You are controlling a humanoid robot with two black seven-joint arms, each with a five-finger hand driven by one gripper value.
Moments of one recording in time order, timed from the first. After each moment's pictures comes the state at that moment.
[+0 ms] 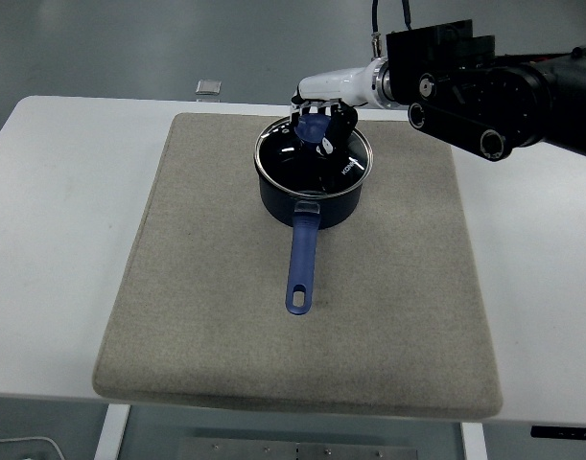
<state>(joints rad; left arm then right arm) 0.06 0.00 -0.01 -0.12 0.12 -0.06 0.08 1.72 -0.01 -0.62 0.73 -0.67 0.18 0.16</state>
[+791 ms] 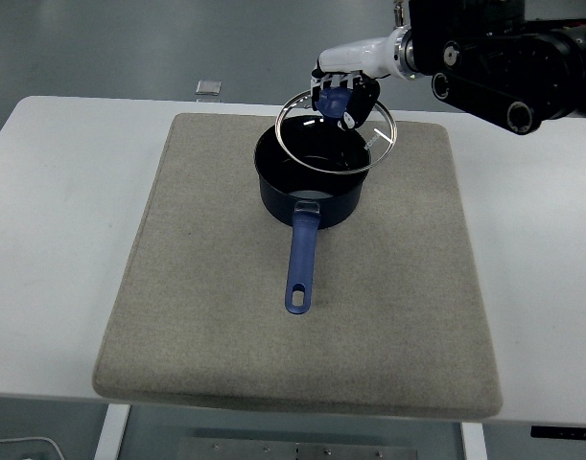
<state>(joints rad) 0.05 0.00 -0.01 -0.12 0.12 -0.06 0.08 1.79 -0.07 -0.66 0.73 -0.66 0.21 0.17</state>
